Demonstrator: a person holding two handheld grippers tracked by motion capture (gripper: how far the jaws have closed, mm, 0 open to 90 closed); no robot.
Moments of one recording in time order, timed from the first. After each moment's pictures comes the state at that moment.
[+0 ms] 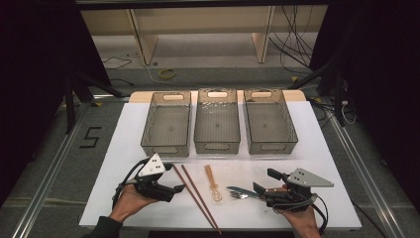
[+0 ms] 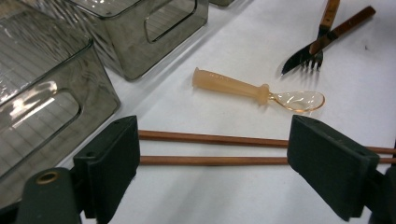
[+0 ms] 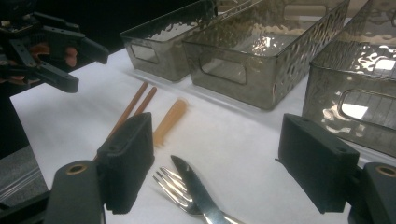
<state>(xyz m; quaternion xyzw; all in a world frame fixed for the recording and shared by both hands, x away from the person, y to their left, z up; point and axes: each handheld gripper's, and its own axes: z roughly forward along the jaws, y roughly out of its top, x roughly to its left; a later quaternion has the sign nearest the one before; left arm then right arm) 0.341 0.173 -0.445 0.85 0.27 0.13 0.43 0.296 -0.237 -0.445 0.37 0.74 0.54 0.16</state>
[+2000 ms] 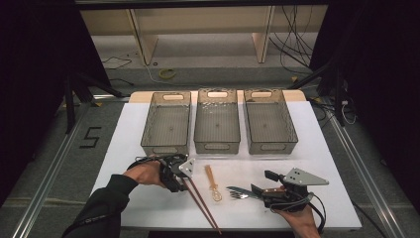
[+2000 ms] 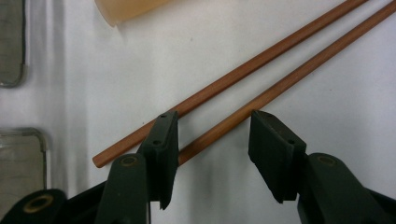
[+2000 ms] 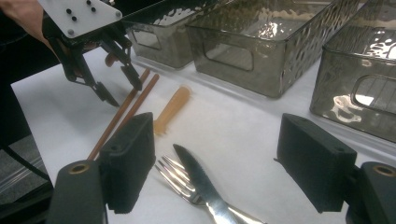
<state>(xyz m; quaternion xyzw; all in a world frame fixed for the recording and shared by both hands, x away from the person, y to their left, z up) 0.401 0.118 -0.464 0.98 -0.01 0.04 0.18 0.299 -0.234 -0.449 0.37 0.76 0.52 0.14</state>
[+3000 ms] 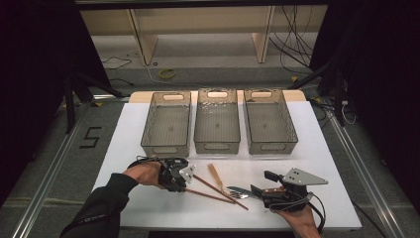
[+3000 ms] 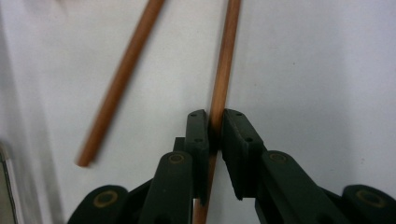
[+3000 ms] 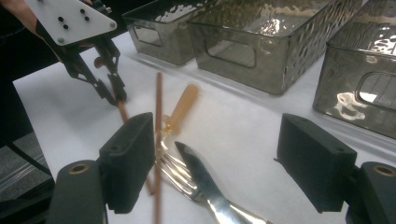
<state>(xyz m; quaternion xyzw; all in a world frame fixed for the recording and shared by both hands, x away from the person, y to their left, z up) 0.395 0.117 -0.464 0.99 -0.06 0.01 0.14 0.300 -0.233 -0.450 0.37 0.76 0.52 0.14</state>
